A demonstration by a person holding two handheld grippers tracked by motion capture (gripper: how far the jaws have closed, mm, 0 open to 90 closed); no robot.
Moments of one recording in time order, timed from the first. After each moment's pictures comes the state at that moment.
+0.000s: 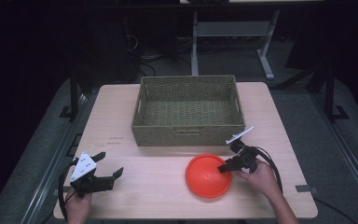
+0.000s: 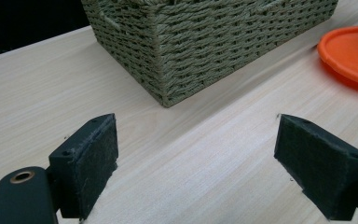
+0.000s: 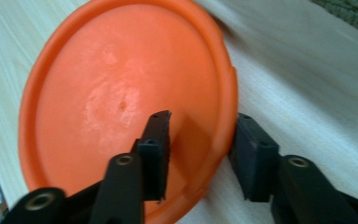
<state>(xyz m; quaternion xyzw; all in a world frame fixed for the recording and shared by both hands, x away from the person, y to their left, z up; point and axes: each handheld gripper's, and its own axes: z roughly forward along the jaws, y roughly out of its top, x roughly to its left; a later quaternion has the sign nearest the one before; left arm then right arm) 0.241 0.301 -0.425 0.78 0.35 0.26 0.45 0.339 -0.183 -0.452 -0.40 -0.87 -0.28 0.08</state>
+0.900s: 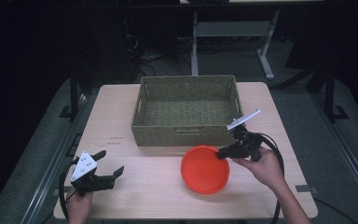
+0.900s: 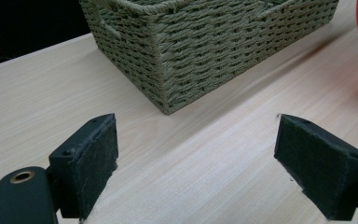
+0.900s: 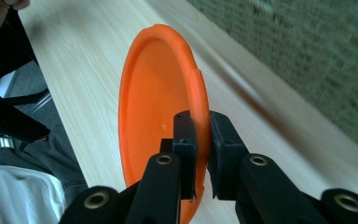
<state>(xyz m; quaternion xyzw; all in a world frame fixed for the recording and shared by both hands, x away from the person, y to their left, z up) 0.243 0.299 -0.423 0.77 0.35 0.27 0.46 0.326 -0.169 -0.360 -0.35 -0.87 -0.34 0.05</state>
